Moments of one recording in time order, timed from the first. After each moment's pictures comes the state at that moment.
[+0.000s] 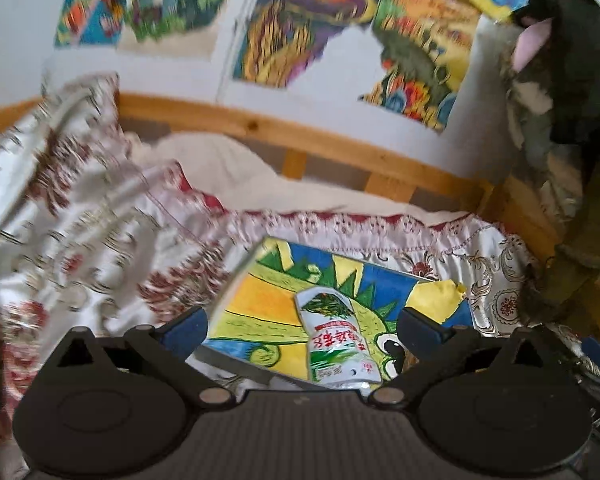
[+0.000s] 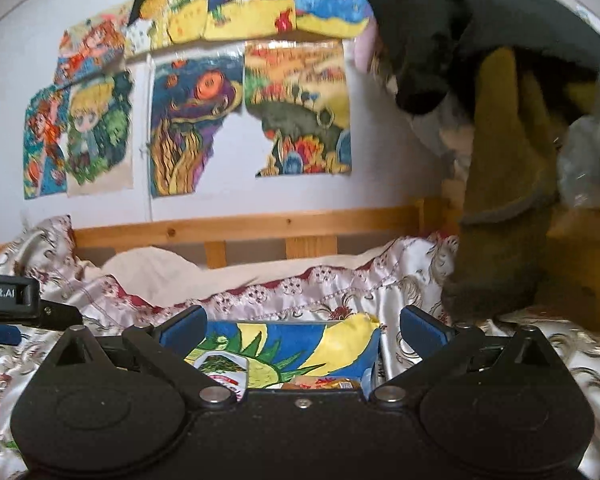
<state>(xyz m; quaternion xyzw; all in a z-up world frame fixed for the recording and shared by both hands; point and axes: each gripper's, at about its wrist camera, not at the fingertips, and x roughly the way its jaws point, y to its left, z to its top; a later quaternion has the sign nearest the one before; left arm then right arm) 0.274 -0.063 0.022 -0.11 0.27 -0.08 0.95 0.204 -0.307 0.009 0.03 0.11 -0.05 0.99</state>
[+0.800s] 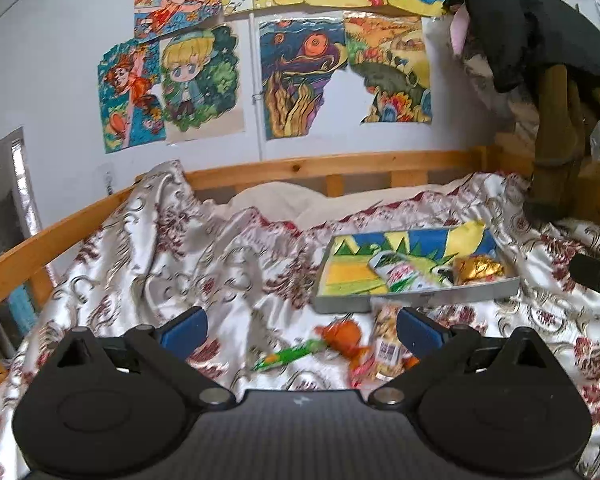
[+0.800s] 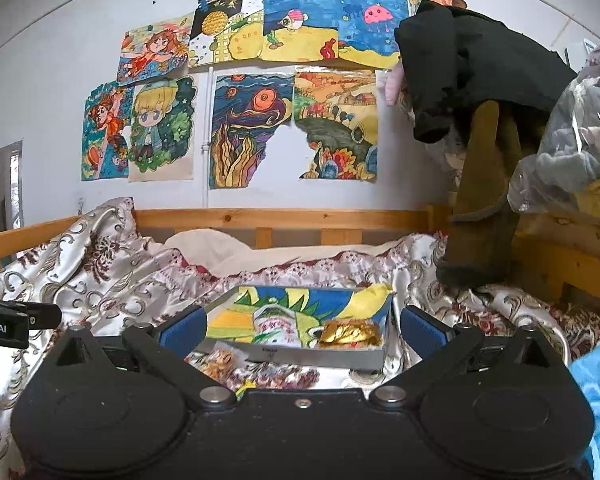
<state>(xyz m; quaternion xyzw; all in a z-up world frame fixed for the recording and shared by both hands) 0.082 -0.010 0.032 0.06 0.20 -0.03 0.98 0.027 -0.244 0.019 0.01 0.11 -0.02 0.99</state>
